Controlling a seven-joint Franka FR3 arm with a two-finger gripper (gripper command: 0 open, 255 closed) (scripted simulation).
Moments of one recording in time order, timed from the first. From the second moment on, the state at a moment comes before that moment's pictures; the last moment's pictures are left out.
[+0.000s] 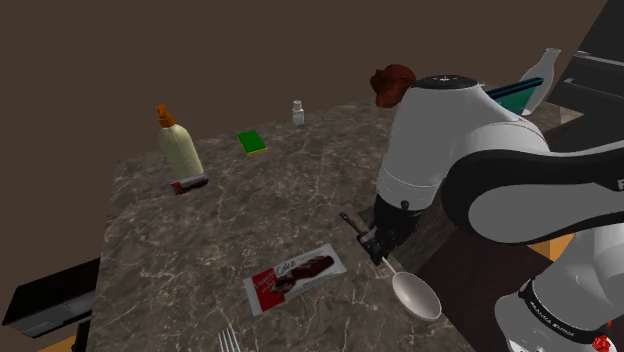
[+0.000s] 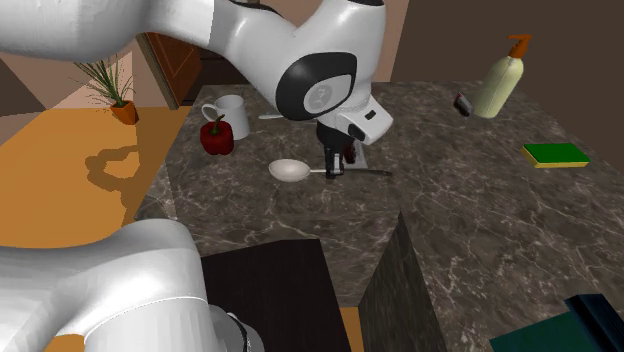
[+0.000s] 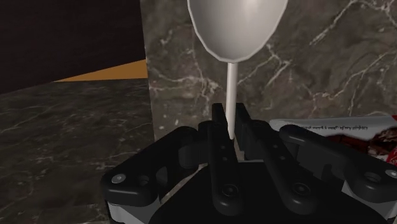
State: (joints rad) arm 0.19 -0.54 0.52 -2.68 0.44 2.21 0.60
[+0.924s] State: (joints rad) arm 0.15 -0.56 0.46 -2.54 0.38 2.05 0.58
